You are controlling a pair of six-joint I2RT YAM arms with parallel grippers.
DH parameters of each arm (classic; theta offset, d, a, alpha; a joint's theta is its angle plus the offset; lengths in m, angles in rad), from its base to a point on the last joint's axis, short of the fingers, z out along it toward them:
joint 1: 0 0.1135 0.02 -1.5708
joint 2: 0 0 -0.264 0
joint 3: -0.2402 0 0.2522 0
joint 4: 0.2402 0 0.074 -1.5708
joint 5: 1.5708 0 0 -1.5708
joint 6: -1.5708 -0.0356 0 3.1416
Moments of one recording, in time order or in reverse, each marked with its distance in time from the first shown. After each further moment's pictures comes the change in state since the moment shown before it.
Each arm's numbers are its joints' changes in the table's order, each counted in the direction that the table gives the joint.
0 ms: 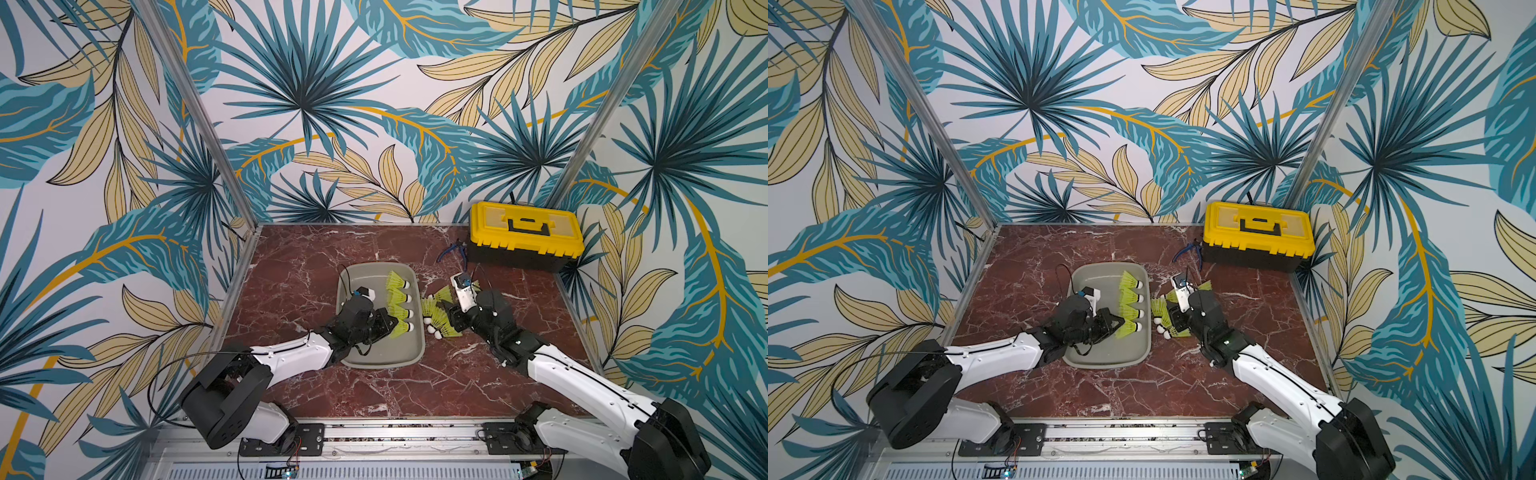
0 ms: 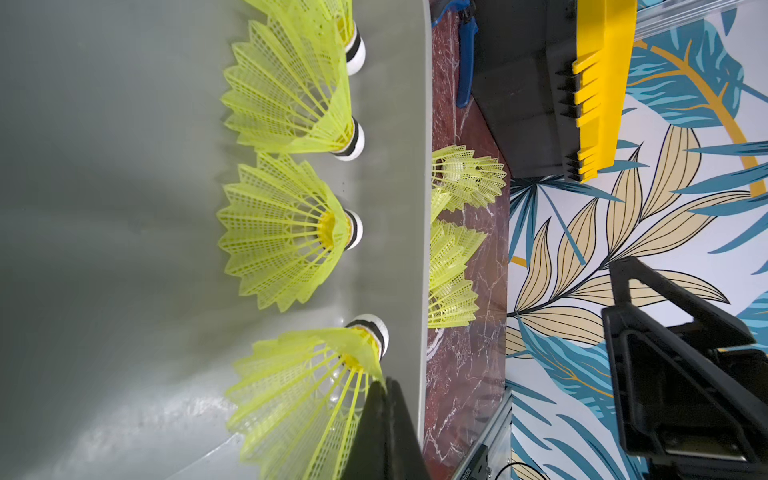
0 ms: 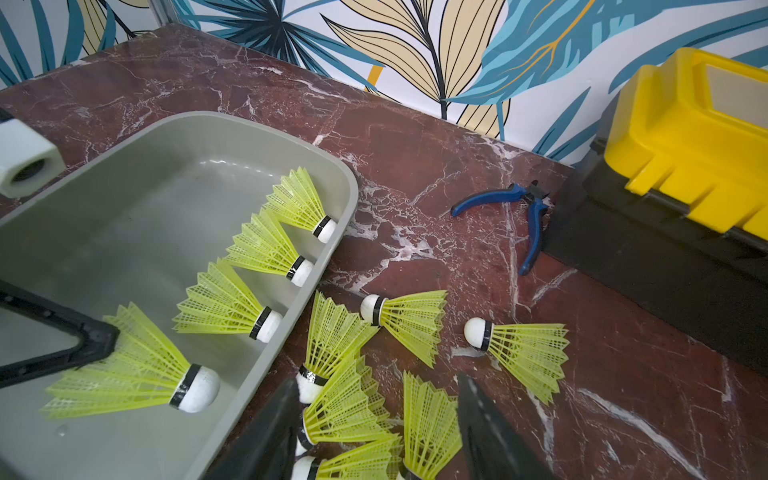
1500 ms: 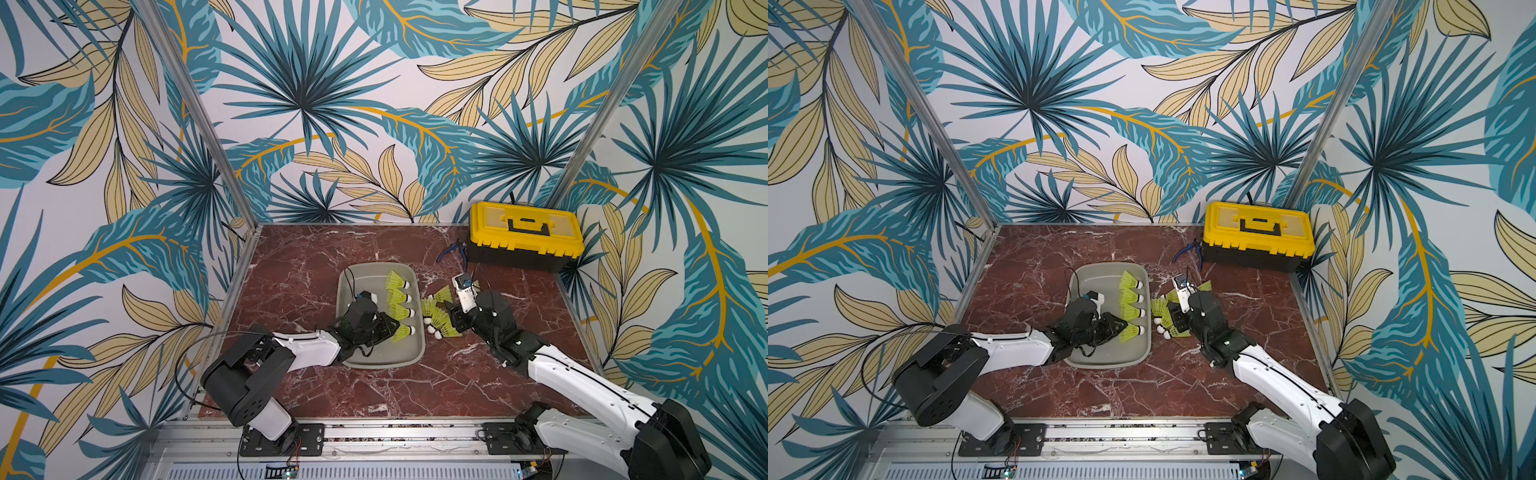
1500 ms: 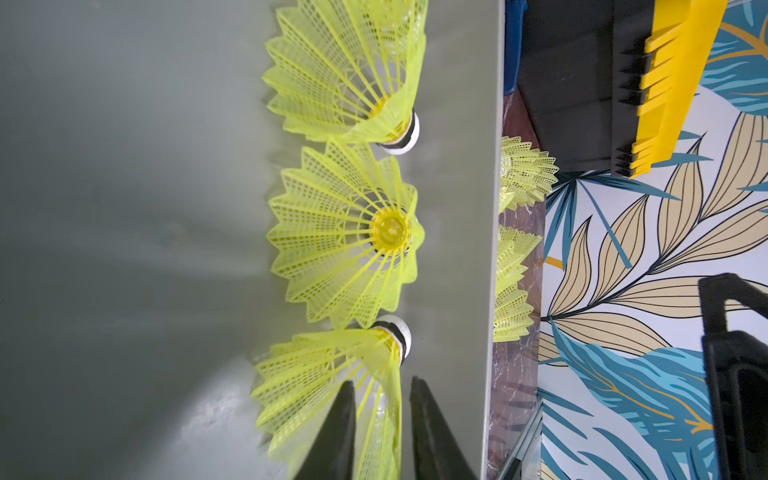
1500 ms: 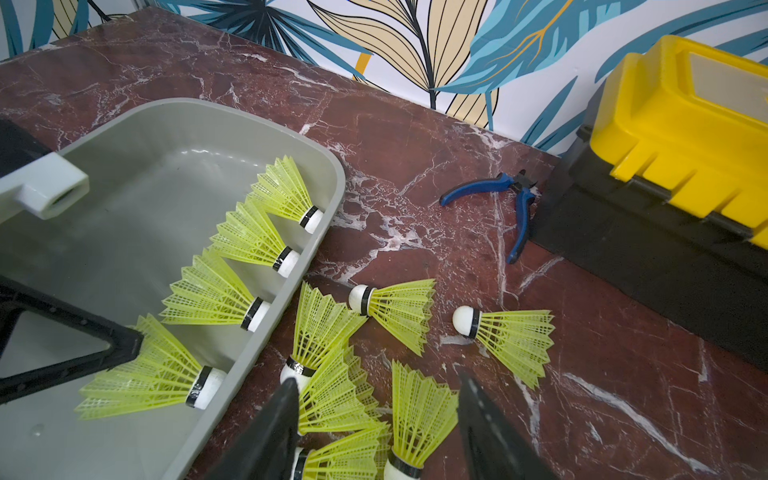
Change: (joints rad) left arm 0.010 0.121 0.000 -0.063 -0.004 -0.024; right arm 0.000 -0.002 0.002 0.023 0.029 0.001
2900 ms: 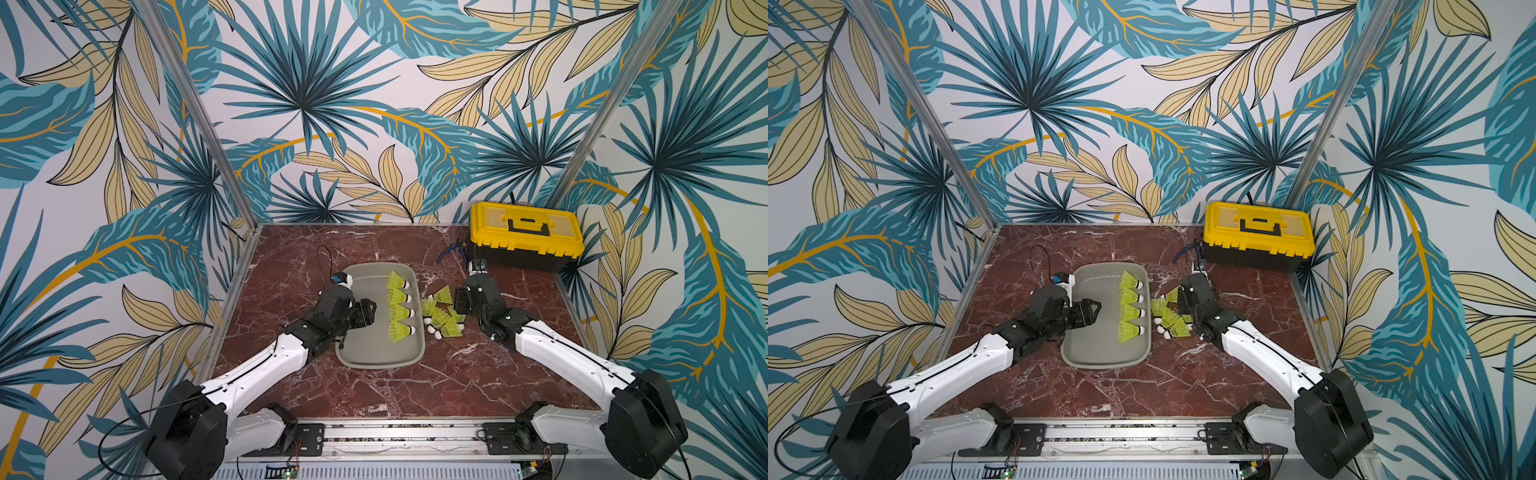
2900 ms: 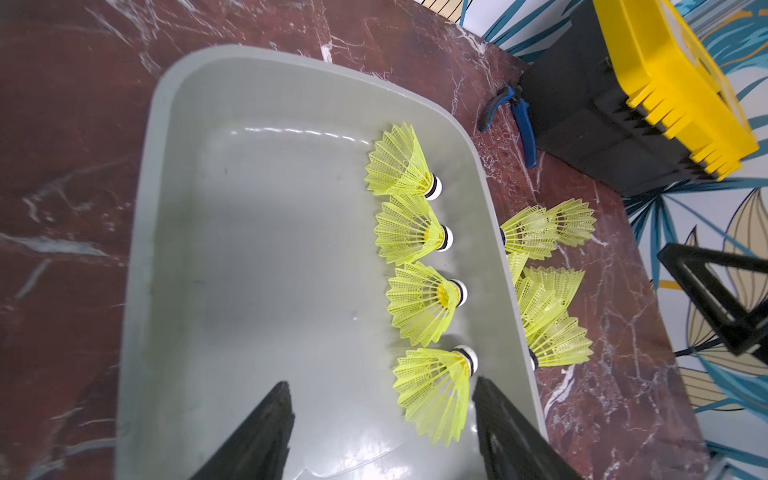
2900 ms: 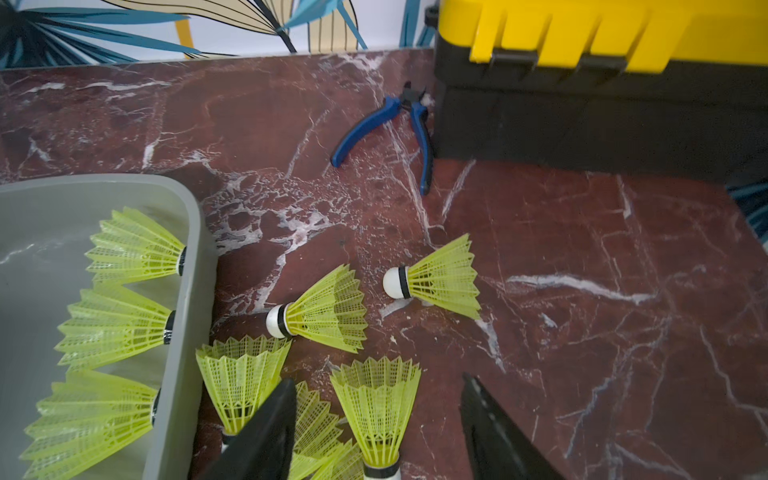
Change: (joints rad) left arm 0.126 -0.420 -0.090 0.529 -0.232 -0.473; right arm -0.084 0.248 -0.251 0.259 0.196 -0.445
